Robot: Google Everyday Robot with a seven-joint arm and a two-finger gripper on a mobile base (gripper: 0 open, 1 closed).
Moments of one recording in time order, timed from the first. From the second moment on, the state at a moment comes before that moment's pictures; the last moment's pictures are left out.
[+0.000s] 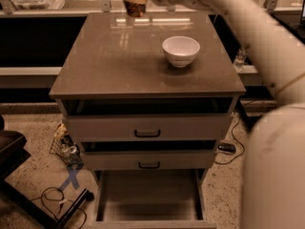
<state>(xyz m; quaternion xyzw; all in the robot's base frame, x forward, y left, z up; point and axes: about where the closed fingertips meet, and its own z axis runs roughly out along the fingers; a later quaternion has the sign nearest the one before) 0.817 0.042 1.031 -0.42 0.63 0.18 0.63</state>
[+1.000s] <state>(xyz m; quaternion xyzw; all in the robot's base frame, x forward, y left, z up) 0.628 -0.026 0.988 -0.45 0.64 0.19 0.60</state>
